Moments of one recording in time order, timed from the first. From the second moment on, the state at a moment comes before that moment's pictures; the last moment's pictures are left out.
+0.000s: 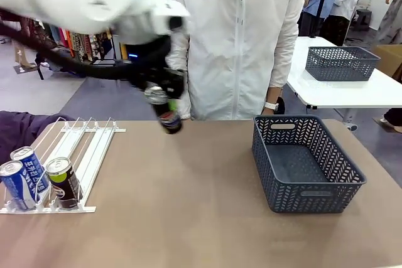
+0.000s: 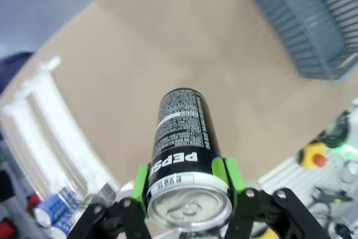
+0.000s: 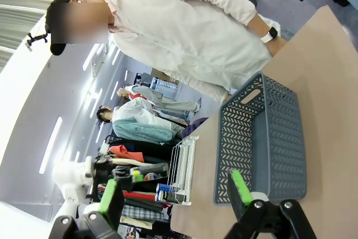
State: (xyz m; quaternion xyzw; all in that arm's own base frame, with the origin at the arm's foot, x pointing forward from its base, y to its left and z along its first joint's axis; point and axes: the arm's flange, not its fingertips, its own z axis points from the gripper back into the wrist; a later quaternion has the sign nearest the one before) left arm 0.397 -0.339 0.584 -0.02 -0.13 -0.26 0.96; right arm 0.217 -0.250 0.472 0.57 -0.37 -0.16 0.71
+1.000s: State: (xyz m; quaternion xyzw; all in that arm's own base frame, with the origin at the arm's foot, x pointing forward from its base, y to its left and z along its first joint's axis) left arm 0.505 -0.407 0.401 0.04 0.02 -0.30 0.95; right arm 0.217 -0.250 0.472 0.57 -0.37 -0.16 0.71
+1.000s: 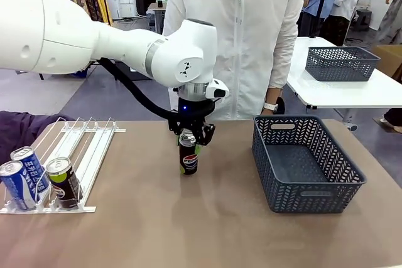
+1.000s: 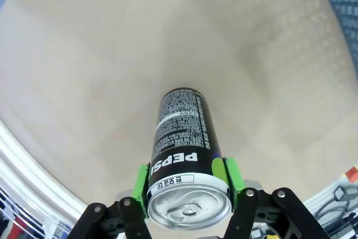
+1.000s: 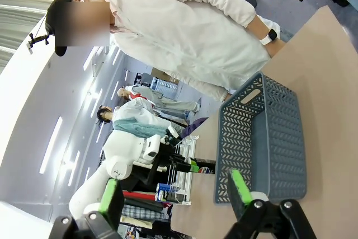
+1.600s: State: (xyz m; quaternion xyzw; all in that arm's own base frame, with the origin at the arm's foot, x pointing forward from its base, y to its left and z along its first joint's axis) left arm 0.505 -0.403 0.401 0.02 0.02 -0.30 0.95; right arm 0.217 -0.250 0.472 0.57 -0.37 -0.16 0.71
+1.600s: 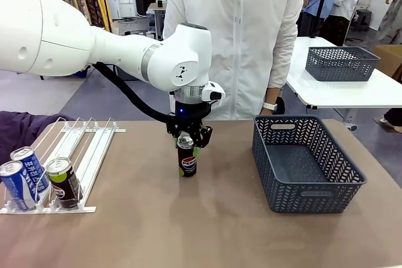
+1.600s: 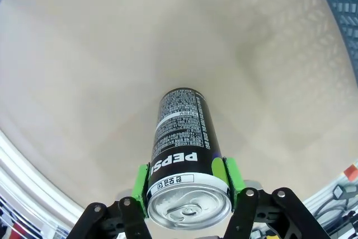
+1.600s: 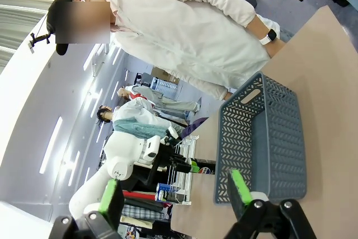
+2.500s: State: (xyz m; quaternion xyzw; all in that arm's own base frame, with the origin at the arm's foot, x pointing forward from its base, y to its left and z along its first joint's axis) left arm 0.456 -0.272 0.561 -0.12 -0.10 -0.17 0.97; right arm 0.217 -0.250 0.472 0.57 -0.37 -0.16 0.71
